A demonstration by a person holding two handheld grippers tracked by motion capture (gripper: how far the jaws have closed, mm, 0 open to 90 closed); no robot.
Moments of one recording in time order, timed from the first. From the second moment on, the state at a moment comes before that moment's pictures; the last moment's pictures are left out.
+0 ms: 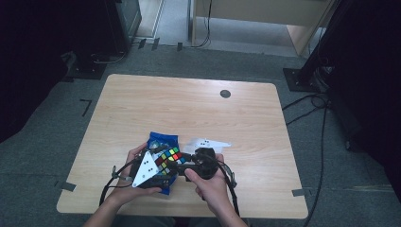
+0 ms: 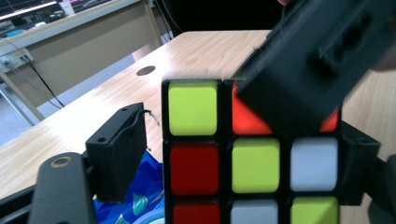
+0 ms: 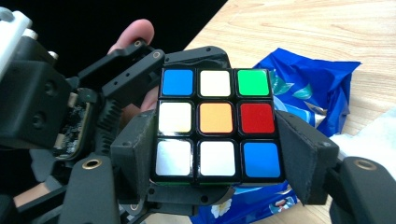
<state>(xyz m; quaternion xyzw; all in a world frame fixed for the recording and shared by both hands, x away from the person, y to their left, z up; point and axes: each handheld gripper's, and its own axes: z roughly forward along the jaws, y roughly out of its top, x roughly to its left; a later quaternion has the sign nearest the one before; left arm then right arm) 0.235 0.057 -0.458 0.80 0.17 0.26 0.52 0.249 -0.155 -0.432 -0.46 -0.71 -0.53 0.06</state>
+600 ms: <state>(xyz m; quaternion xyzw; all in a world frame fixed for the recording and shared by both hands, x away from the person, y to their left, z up) 0.244 0.065 -0.464 0.80 0.20 0.27 0.50 0.251 -0.172 -0.424 -0.45 -0.68 -0.58 0.01</state>
